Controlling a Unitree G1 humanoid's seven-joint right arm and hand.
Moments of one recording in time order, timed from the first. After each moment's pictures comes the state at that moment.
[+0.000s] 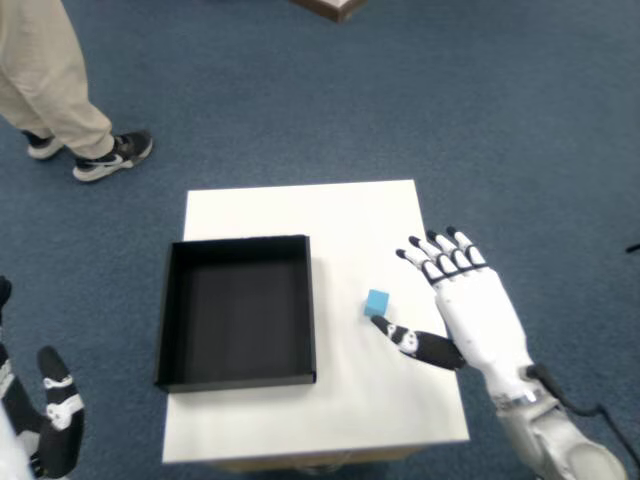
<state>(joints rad) -0.08 -0.32 0.03 0.52 -1.30 -0.56 -0.74</state>
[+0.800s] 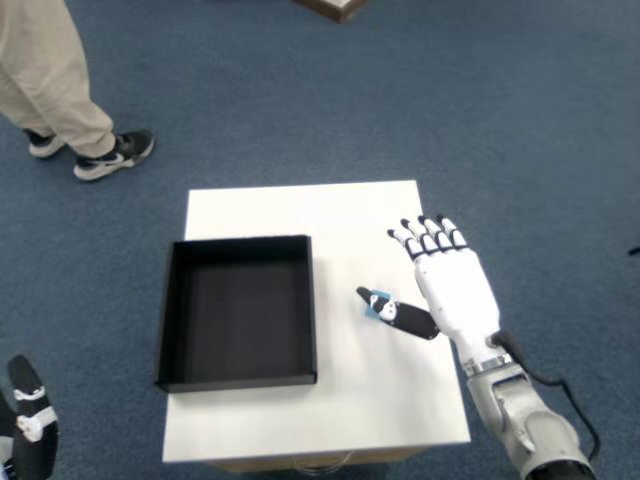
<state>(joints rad) -0.24 -0.23 0.03 0.71 -1.33 -0.40 -0.65</state>
